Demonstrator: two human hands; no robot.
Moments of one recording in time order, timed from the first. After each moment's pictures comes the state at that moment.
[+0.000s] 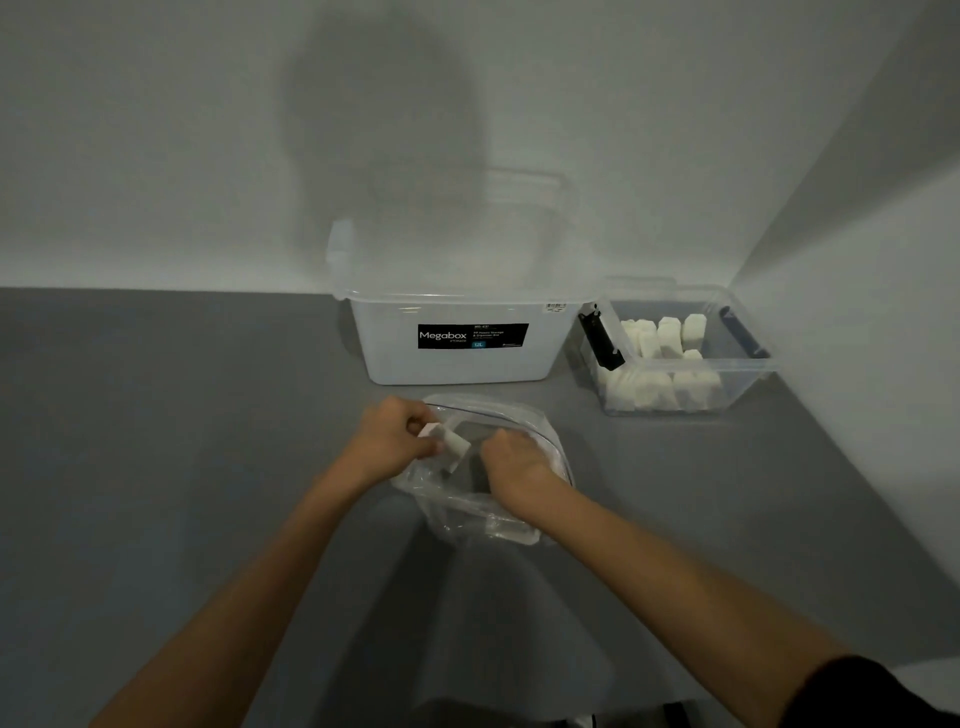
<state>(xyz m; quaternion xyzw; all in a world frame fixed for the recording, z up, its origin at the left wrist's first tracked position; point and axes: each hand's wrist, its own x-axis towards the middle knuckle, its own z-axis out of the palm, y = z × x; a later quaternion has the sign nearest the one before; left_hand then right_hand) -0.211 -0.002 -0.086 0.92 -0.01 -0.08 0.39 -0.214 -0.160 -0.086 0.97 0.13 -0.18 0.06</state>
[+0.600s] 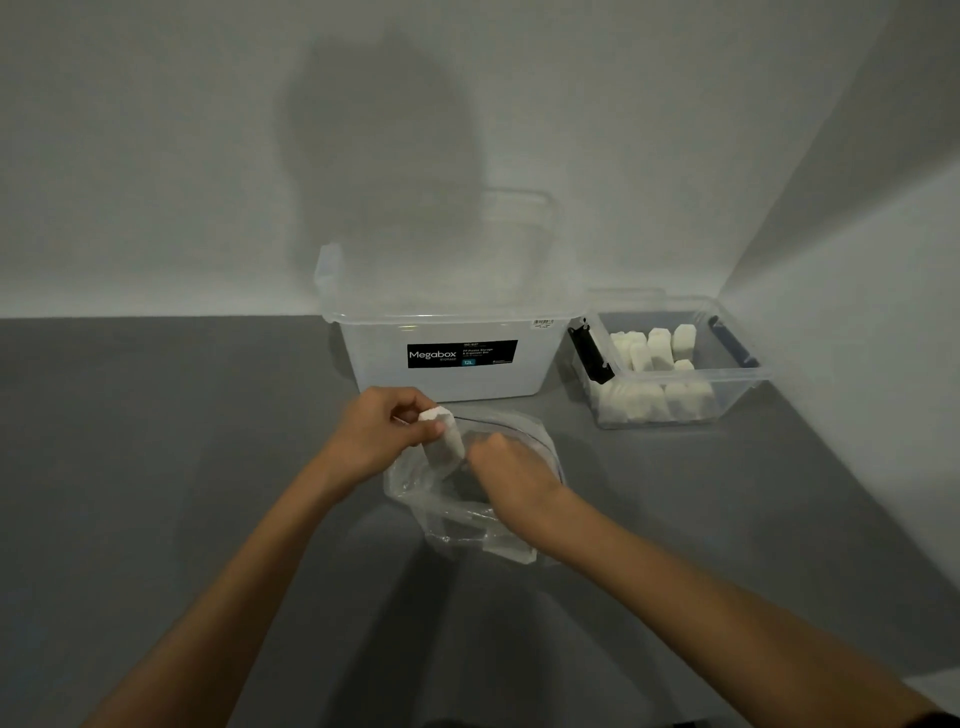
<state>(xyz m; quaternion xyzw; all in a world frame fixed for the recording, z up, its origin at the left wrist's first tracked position) -0.214 -0.003 -0.046 0.87 -0.04 -0.04 0.50 -0.223 -0.168 -0.056 0.98 0.19 -0.11 -0.04</state>
